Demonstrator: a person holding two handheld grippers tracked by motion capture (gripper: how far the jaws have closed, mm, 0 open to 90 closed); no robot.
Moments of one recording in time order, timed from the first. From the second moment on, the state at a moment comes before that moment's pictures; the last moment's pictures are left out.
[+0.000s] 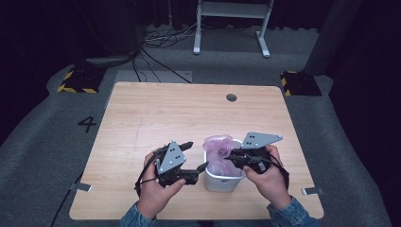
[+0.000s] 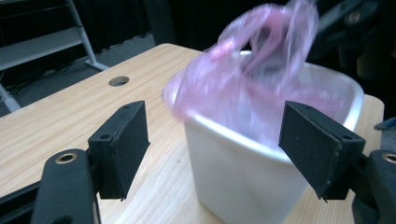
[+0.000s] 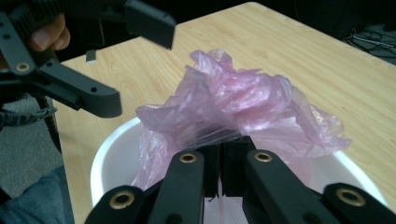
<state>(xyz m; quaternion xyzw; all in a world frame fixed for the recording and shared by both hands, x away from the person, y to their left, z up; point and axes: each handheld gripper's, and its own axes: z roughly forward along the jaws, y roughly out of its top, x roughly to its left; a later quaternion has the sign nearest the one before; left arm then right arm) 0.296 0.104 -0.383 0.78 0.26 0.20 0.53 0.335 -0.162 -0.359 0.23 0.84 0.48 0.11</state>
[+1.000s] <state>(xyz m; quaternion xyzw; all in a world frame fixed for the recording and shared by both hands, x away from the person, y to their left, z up) 0.276 0.166 -0.409 0.78 0.34 0.23 0.46 0.335 -0.183 -0.306 0.23 0.77 0.57 0.16</state>
